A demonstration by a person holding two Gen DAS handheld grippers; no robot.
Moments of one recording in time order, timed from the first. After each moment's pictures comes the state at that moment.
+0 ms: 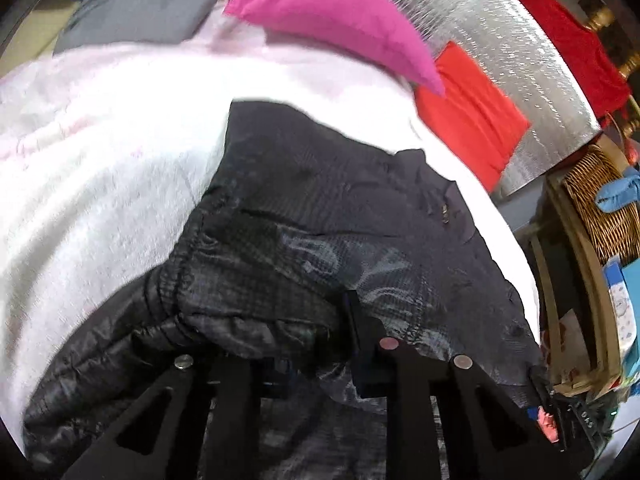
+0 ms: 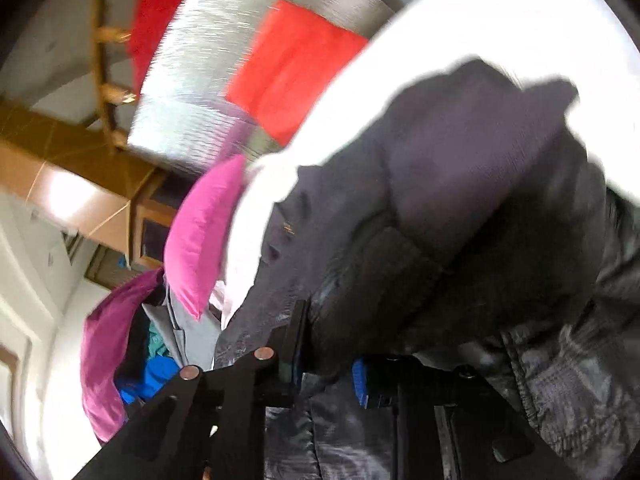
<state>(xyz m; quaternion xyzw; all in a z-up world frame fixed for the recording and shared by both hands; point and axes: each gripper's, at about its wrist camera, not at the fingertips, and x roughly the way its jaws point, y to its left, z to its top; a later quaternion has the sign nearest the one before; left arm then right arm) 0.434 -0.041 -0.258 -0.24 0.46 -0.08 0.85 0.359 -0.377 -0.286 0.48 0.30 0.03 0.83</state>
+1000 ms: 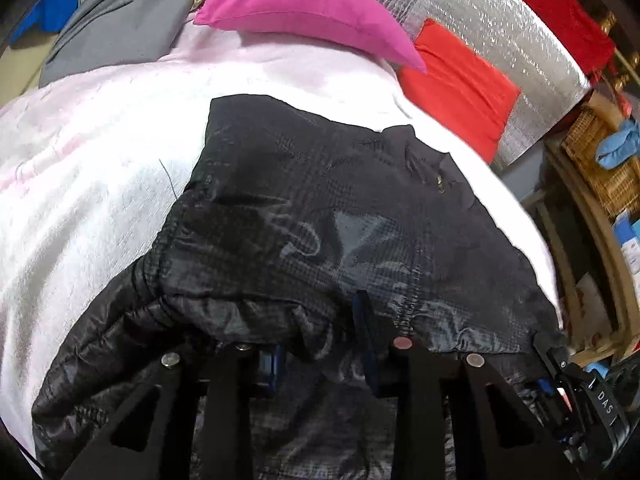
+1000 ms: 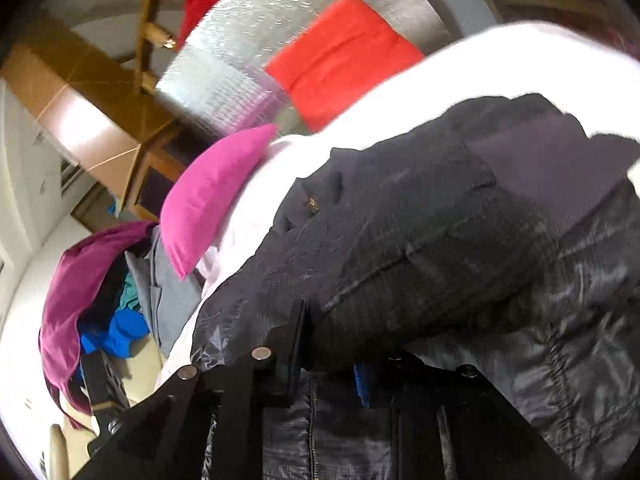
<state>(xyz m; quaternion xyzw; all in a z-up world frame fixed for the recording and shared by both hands) 0.419 -0.055 -0.261 -0.18 0.48 -0.09 0.86 0.372 -0.332 -0.274 0.38 0.32 0.04 0.87</state>
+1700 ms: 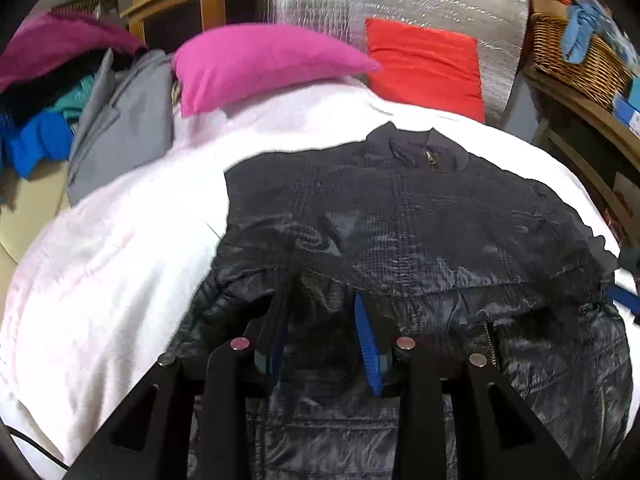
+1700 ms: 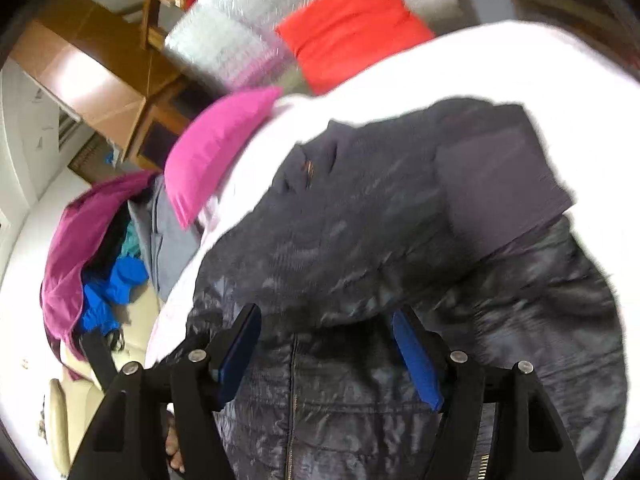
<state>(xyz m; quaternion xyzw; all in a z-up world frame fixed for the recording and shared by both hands) 0.367 -0.076 -0.226 0.03 0.40 -0.08 0.91 0.332 -0.366 -0.239 0.34 0.38 0.07 0.86</state>
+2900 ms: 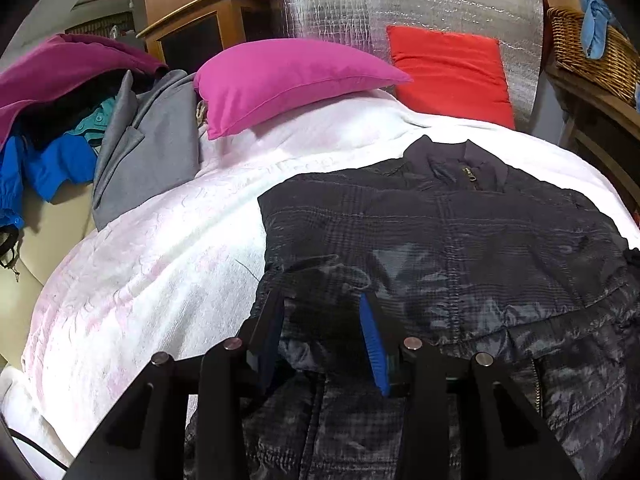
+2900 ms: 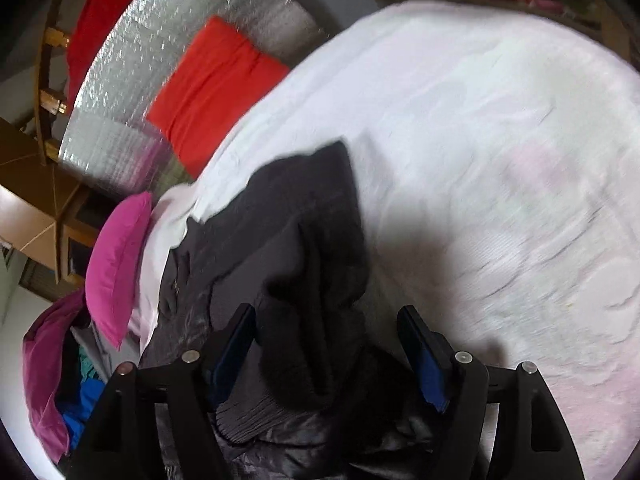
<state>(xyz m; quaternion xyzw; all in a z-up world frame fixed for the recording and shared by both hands) 0.394 -0.068 -0.226 0.06 0.38 -0.03 0.92 0.370 -0.481 -0.314 0.45 0.37 -0.08 0.81</state>
